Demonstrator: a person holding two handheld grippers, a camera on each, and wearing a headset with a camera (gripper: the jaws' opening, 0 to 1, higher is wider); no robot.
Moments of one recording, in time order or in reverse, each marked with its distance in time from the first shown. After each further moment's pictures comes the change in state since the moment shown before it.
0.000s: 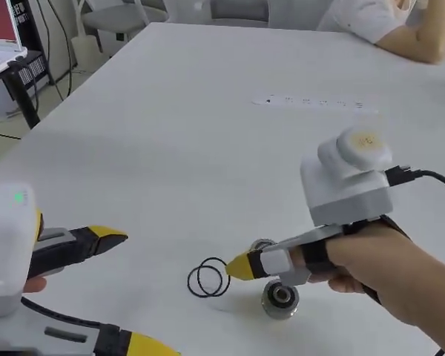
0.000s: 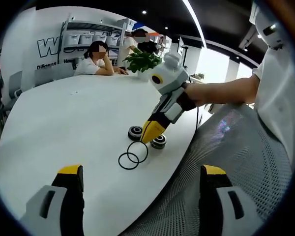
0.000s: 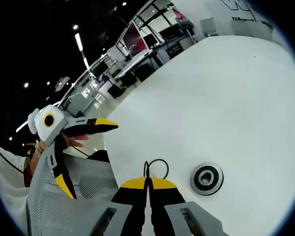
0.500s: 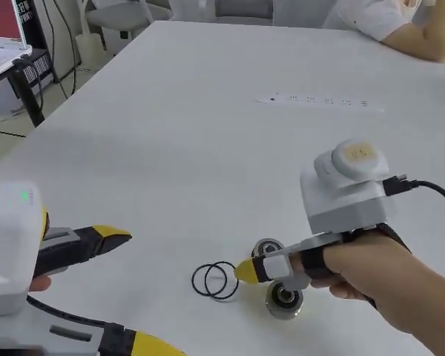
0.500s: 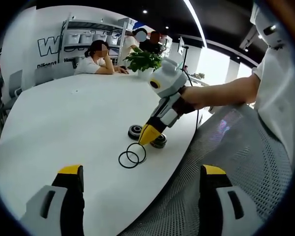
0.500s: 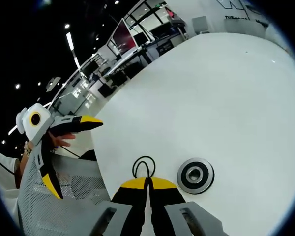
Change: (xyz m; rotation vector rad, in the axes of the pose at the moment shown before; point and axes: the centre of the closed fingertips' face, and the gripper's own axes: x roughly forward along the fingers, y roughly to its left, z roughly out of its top) left arm 0.001 0.000 -0.001 -0.004 0.008 0.002; right arm 0.003 -0.026 -0.005 0.018 0.013 -0.091
